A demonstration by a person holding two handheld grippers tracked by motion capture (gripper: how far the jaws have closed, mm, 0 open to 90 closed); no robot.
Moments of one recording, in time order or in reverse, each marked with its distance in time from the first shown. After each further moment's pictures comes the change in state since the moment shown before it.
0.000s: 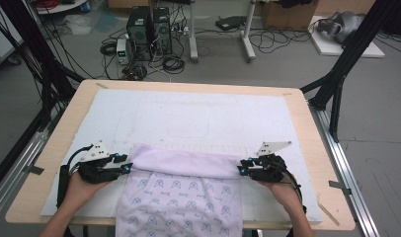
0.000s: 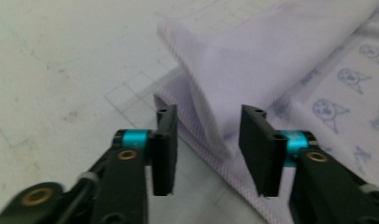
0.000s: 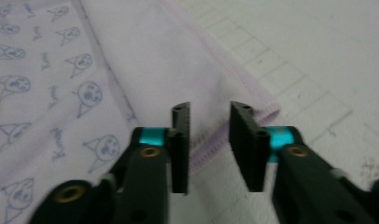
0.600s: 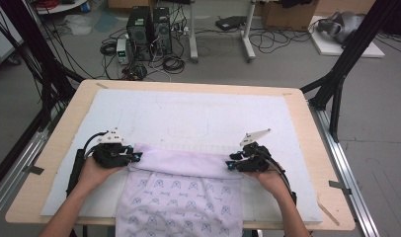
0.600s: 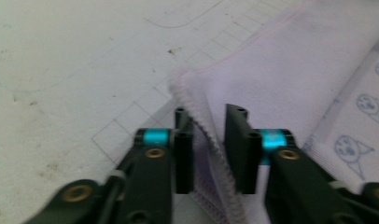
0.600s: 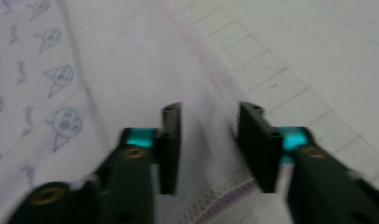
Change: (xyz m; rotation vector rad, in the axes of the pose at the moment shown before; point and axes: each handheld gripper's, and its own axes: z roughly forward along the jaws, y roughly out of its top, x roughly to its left) left arm 0.011 0.032 0.036 0.065 -0.082 0.032; right arm -0.005 0.032 0.039 0.112 0.047 -0.040
